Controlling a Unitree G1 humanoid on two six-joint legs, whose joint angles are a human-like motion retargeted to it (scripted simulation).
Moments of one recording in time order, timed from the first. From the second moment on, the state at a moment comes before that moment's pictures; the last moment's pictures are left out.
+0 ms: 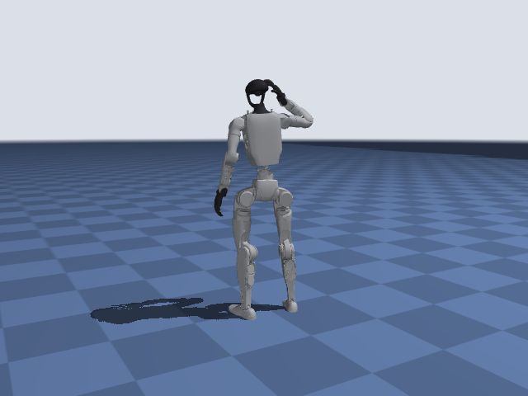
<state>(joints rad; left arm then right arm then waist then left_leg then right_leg) 0.22 0.38 -0.29 0.98 -0.32 -0.21 0.07 -0.52 -1.39 -0.49 -0.74 0.39 -0.47 -0.36 0.07 -0.12 0.00 0.09 0.08 0.43 -0.01 -0.19 -0.19 -0.02 -0.13 -0.18 0.05 -0.04 0.26</state>
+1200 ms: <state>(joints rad) 0.22 0.37 -0.29 0.98 -0.32 -0.22 0.07 -0.45 -1.30 -0.57 -0.80 0.42 -0.49 -0.36 0.08 -0.10 -0.01 0.09 0.07 0.42 -0.01 -0.20 -0.18 -0.01 -0.14 -0.19 0.05 -0.05 0.26</state>
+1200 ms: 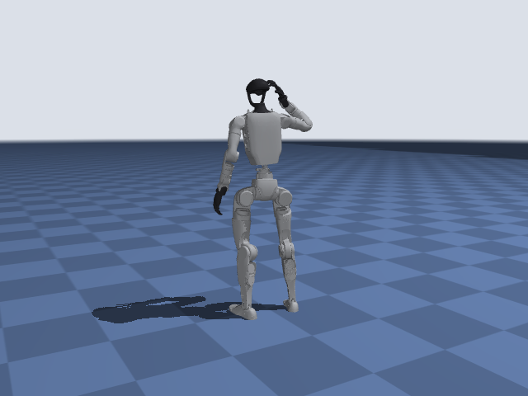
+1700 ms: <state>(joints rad) 0.15 0.33 -0.25 1.02 -0.25 -0.21 0.16 -0.03 -0.84 -0.24 -0.34 0.46 -0.33 -0.20 0.08 -0.11 0.00 0.10 0.06 0.41 -0.01 -0.20 -0.17 0.00 -0.15 -0.20 0.06 -0.06 0.26</state>
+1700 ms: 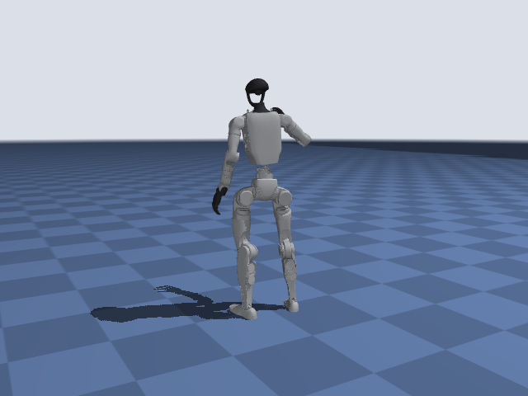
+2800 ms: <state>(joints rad) 0.09 0.26 -0.30 1.12 -0.13 -0.21 0.17 0.03 -0.24 0.16 1.23 0.49 -0.14 -0.17 0.07 -0.05 0.00 0.09 0.04 0.39 0.00 -0.19 -0.17 0.00 -0.18 -0.21 0.07 -0.07 0.25</state>
